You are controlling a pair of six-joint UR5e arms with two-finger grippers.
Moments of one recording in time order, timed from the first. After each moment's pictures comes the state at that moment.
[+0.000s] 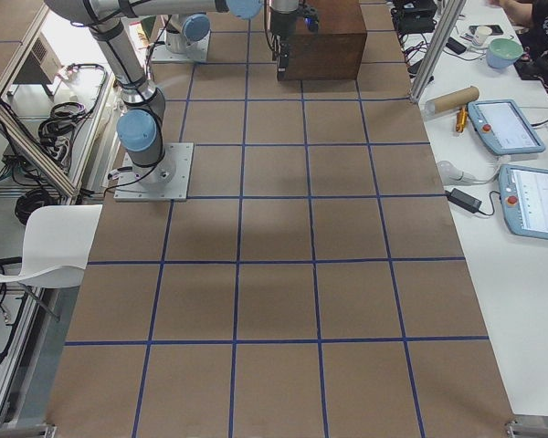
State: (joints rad) left arm -0.88 -1.87 -1.52 -1.47 1.37 0.65; right arm 1.61 -1.64 1.59 -1.46 -1.68 -0.08
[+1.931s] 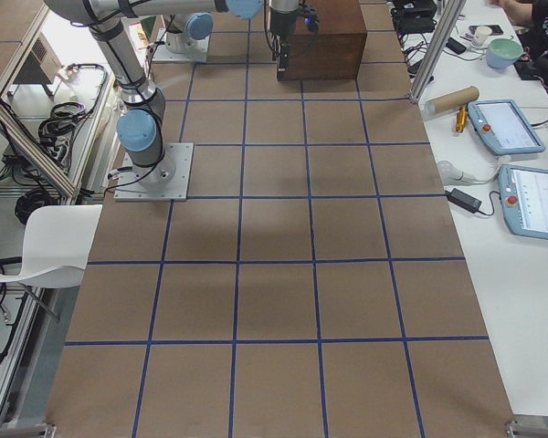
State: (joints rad) left arm -0.79 -2.12 -1.58 -1.04 1.55 0.70; right arm 1.61 -1.64 1.59 -1.46 -1.68 -0.08
